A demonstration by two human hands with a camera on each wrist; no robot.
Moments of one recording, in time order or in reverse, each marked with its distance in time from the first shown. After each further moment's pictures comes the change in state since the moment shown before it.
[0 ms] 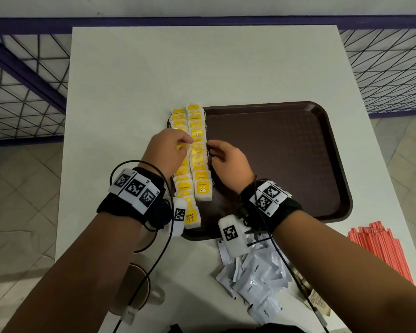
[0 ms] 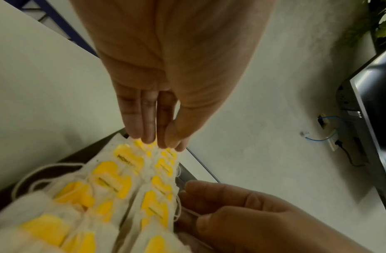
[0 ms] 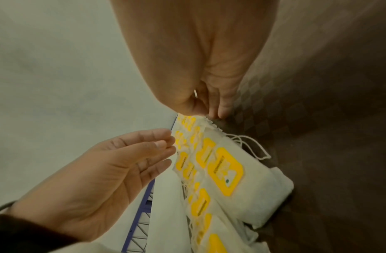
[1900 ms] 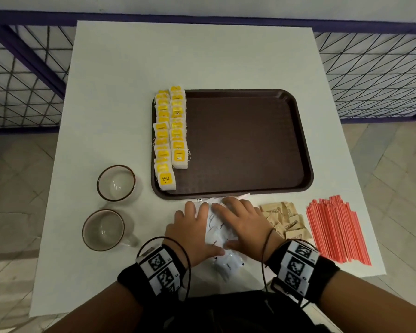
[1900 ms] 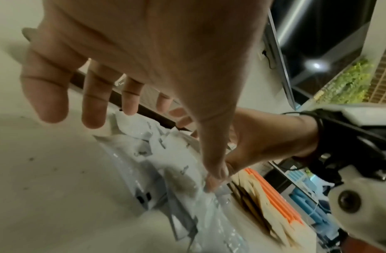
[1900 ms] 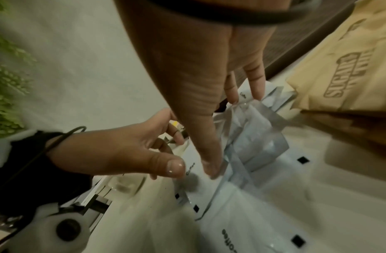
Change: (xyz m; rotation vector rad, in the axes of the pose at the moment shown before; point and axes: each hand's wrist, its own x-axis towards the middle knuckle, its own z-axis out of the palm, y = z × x) left_hand -0.216 0.058 0.121 0.476 -0.463 -0.120; right_hand -0.198 0.083 -0.068 -0.928 -0.487 -0.241
